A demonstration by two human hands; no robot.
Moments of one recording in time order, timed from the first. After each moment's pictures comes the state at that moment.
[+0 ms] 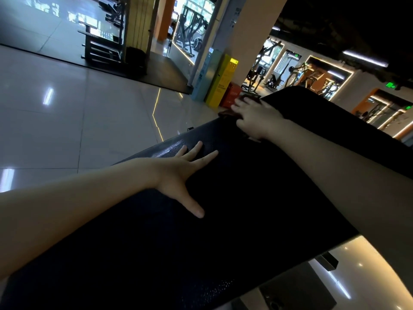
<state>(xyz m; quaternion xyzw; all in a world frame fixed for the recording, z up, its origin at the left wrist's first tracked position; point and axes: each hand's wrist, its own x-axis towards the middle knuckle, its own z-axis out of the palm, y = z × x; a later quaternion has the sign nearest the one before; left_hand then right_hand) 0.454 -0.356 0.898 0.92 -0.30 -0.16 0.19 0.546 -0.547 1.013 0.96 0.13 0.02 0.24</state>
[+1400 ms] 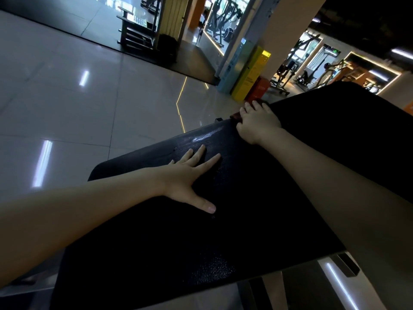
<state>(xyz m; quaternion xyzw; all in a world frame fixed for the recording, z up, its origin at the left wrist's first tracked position) 0.404 -0.308 0.844 0.93 -0.24 -0.16 0.24 0.530 -0.469 0.948 0.95 0.12 0.01 0.30</state>
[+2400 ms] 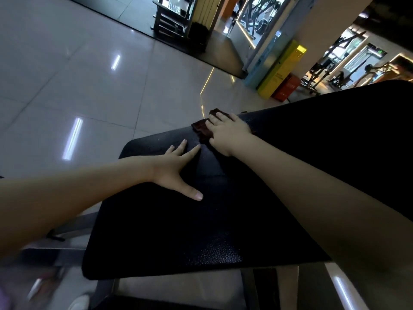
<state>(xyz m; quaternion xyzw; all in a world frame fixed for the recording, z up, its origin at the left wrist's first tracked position) 0.373 -0.254 0.798 0.92 -0.08 -0.22 0.31 0.486 -0.382 0.870 0.89 0.30 -0.06 0.33</state>
